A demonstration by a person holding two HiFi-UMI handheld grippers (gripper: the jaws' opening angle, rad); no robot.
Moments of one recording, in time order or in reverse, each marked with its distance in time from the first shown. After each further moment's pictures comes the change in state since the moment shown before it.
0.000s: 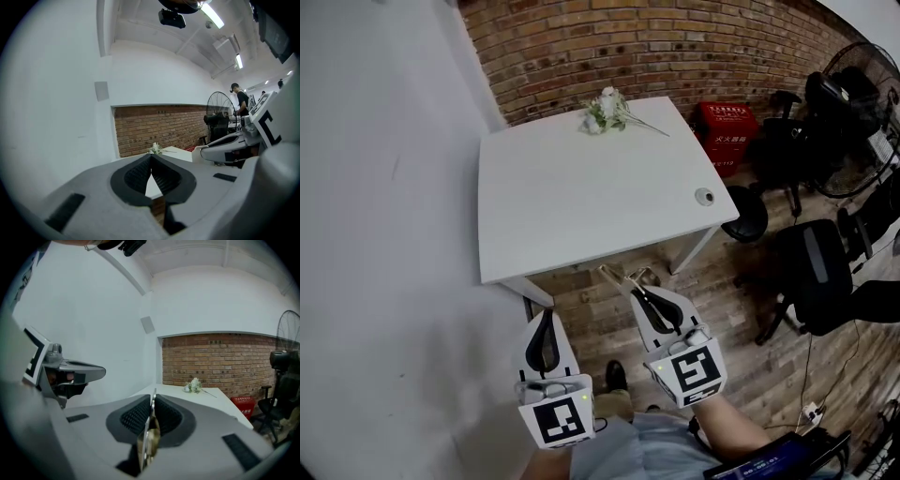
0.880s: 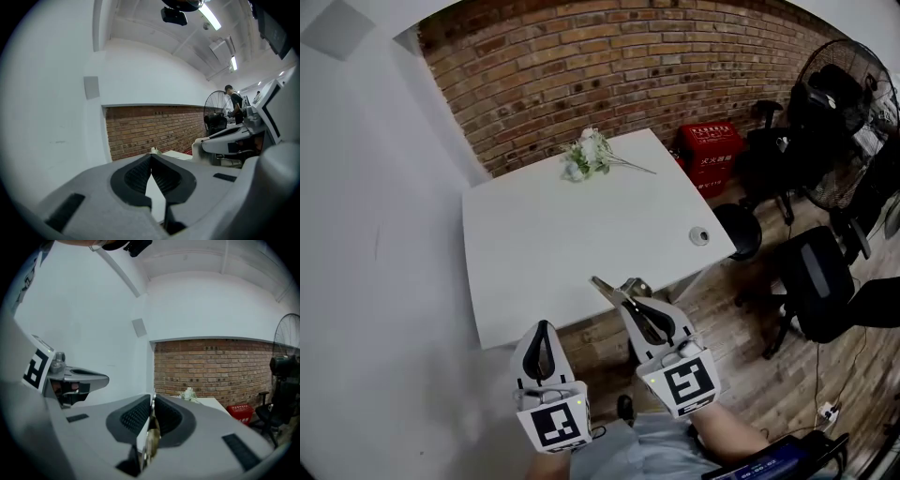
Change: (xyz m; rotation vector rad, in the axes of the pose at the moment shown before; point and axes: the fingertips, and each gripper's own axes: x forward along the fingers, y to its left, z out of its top) left arm 0.117 0.021 0.018 0.044 -0.056 -0.073; right arm 0.078 -0.054 0.043 0.023 -0.059 -0.080
